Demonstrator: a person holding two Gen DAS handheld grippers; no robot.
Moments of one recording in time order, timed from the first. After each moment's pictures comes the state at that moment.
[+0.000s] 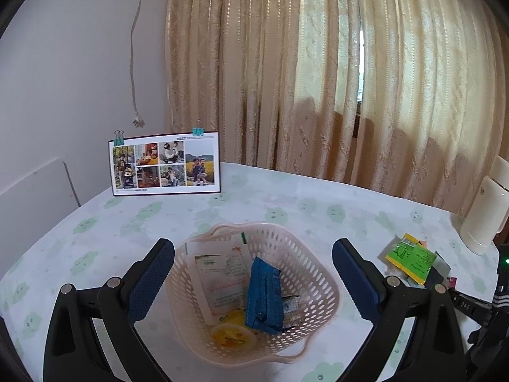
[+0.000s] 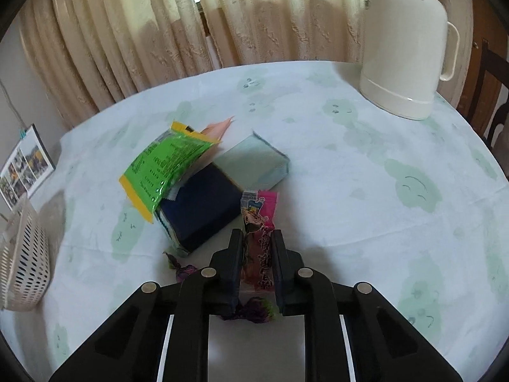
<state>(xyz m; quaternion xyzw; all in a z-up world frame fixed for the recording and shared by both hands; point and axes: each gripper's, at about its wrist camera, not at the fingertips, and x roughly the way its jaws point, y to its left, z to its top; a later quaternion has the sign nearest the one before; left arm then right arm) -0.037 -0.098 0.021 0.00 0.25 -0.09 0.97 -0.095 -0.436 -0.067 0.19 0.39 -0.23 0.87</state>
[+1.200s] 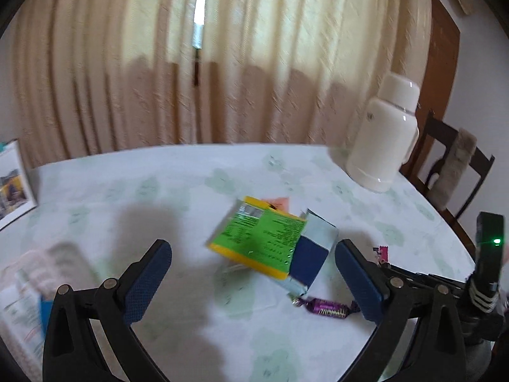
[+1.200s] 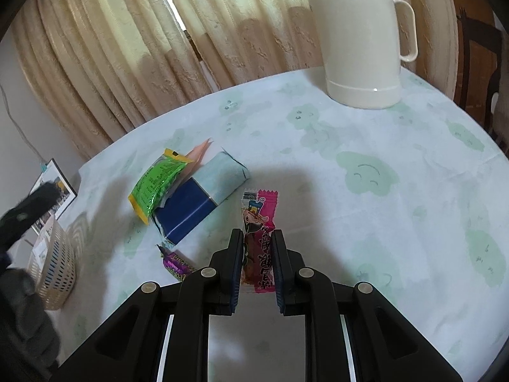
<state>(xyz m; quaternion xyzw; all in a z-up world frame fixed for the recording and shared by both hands) -0.002 -0.296 -0.015 0.08 0.33 -0.40 0.85 -0.154 -0.465 -0.057 0.26 0.34 -0.21 0.88</state>
